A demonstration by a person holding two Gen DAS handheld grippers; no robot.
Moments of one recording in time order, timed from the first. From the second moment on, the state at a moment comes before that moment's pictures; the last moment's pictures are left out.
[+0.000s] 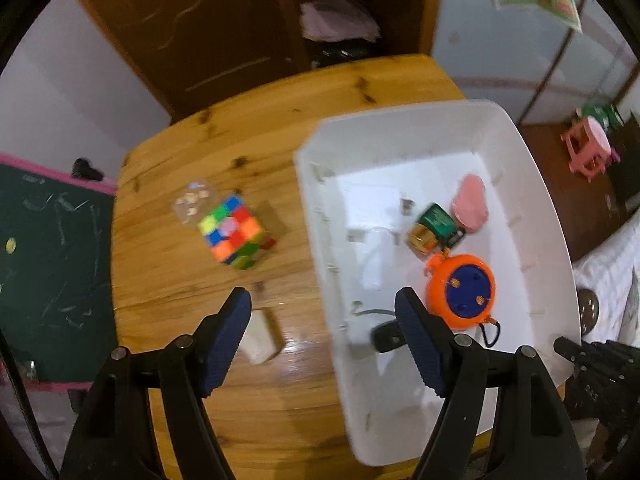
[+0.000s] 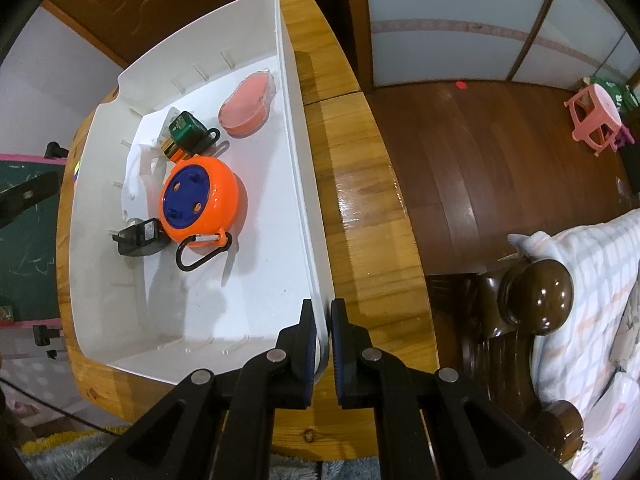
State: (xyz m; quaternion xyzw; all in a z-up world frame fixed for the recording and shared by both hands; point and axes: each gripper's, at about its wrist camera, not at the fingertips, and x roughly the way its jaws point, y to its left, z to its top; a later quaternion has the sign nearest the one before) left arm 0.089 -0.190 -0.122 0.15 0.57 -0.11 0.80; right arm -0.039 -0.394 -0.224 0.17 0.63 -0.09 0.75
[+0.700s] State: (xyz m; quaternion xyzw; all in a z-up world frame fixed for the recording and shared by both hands) left arm 0.100 -0.062 -0.185 0.02 0.64 -0.01 0.77; right arm -0.032 -0.386 -0.223 0.14 0.64 -0.12 0.74
